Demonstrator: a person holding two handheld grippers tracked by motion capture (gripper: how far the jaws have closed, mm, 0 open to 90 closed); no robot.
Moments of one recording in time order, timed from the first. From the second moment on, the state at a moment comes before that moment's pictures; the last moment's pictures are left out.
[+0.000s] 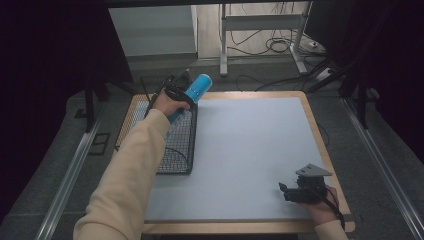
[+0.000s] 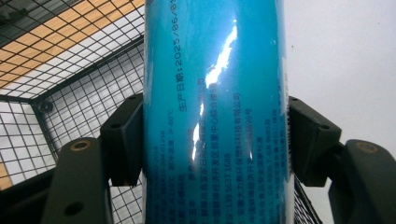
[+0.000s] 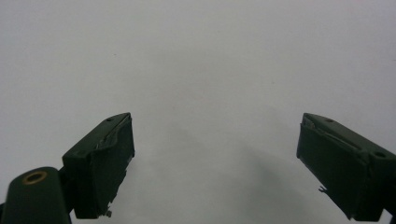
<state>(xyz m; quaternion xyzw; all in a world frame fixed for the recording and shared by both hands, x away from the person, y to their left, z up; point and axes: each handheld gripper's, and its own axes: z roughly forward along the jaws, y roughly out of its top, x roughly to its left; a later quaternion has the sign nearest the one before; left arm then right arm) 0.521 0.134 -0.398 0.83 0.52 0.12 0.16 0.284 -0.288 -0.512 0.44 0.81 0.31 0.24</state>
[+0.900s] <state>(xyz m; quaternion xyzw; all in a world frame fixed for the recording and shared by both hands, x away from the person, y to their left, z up) 0.531 0.141 -0.434 0.84 0.52 0.14 0.10 0.284 -0.286 -0.513 0.44 0.81 0.31 0.24</state>
